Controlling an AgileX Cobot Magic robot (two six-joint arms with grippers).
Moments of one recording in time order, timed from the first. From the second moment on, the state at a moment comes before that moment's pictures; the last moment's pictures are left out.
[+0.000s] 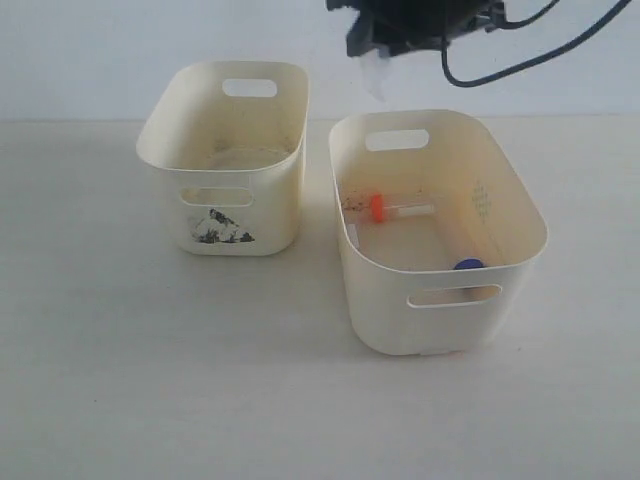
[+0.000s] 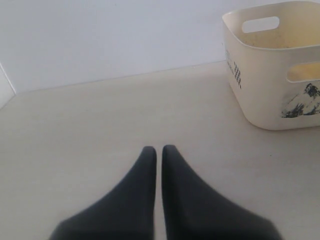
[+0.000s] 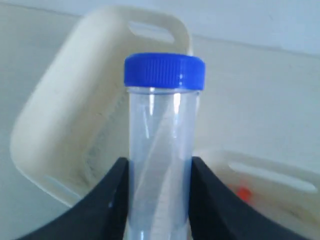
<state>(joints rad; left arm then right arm) -0.02 0.01 0.00 0.18 0.28 -0.02 0.30 1.76 -1.54 0.46 0.60 -0.20</state>
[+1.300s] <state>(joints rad) -0.02 0.01 0.00 0.18 0.28 -0.02 0.28 1.84 -1.59 0.08 1.01 -0.56</state>
